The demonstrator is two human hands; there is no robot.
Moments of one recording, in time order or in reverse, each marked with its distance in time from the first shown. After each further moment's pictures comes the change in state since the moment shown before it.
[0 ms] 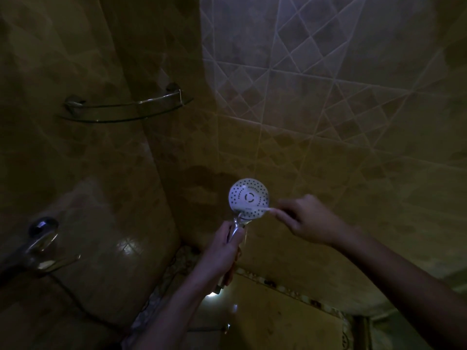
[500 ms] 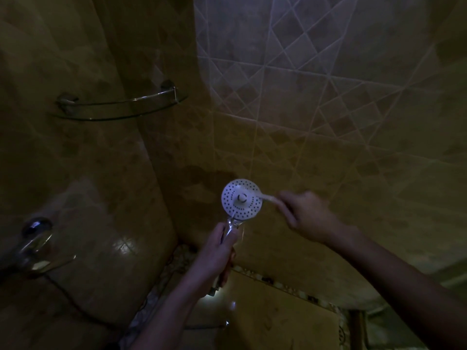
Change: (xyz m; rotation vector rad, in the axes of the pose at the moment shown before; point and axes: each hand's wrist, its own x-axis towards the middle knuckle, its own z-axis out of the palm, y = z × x) left_hand -0.005 -0.009 -0.004 -0.040 -0.034 0.000; right_hand -0.003 0.010 0.006 -0.122 0.128 0.065
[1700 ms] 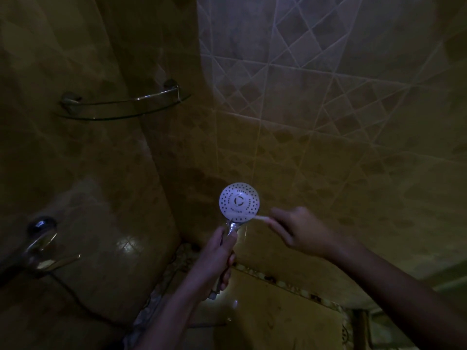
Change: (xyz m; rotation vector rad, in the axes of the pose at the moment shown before) left_hand -0.001 -0.015 -0.009 -0.086 -0.019 -0.072; right_hand -0.012 -0.013 0.023 0.088 -0.072 -0.127
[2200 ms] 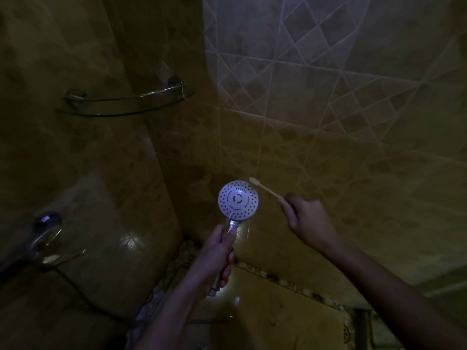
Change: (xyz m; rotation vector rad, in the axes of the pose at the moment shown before) left_hand -0.005 0.006 -0.002 -0.010 0.034 -0.045; right_hand 0.005 0.005 0.011 -0.023 0.241 0.328
